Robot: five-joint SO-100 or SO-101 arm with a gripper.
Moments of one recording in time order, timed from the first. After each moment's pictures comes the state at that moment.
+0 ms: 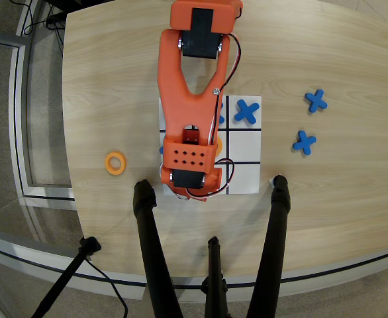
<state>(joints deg) 7.0 58.2 73.4 50.1 -80.1</state>
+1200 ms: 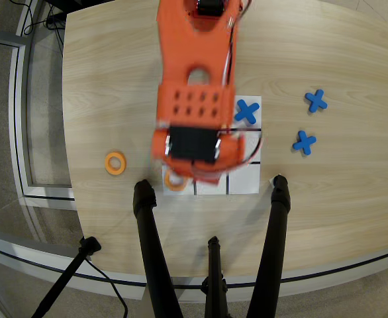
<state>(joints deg) 4.6 92.5 88.6 72.4 -80.3</state>
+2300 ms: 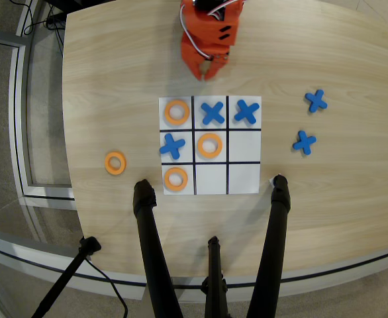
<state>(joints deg) 9.8 192.2 180.4 74.7 -88.9</state>
